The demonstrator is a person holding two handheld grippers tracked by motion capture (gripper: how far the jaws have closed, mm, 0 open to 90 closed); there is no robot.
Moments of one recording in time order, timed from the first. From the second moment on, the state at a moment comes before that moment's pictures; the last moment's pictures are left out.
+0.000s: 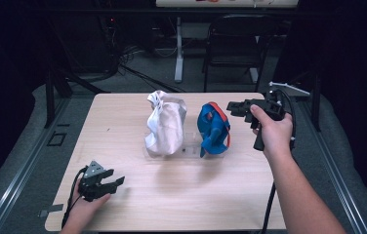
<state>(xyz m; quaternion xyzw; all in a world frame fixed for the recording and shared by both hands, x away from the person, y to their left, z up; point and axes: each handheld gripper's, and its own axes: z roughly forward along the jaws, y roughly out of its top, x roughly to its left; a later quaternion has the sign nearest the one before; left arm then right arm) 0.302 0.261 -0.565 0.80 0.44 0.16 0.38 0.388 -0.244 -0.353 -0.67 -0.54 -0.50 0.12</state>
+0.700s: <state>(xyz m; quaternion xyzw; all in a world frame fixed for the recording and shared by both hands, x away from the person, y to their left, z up) 0.302 0.262 -0.565 0.80 0.44 0.17 0.38 0.356 -0.251 -0.381 -0.64 -0.60 -0.47 0.04</state>
